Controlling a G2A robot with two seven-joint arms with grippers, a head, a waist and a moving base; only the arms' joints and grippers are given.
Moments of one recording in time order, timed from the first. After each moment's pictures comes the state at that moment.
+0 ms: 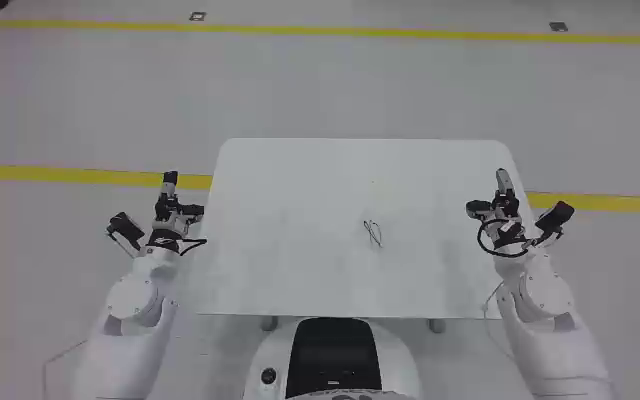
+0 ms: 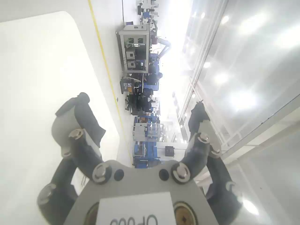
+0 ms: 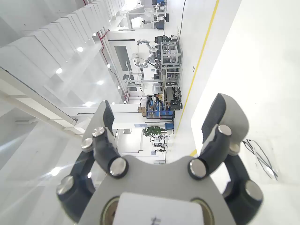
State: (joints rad) left arm 1.73 -1.15 -1.60 -1.80 -0.42 0.00 0.00; right arm -1.73 -1.15 1.60 -1.80 0.42 0.00 0.00
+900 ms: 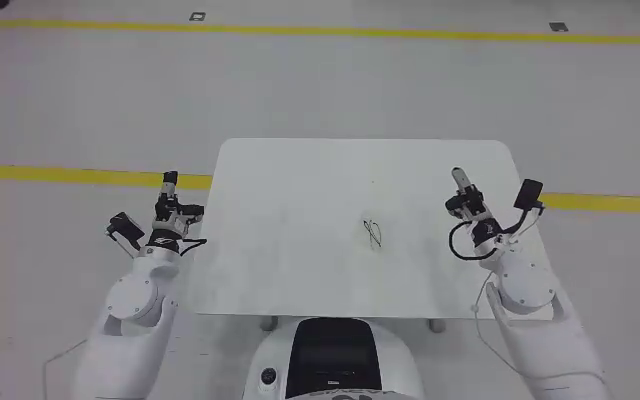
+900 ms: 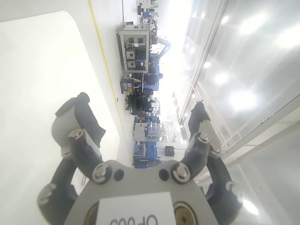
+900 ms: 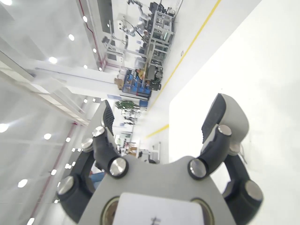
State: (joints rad) left arm 1.73 -1.15 -1.60 -1.80 -0.42 0.00 0.00; right arm -1.67 -1.14 1.51 -1.84 0.03 0.08 0.17
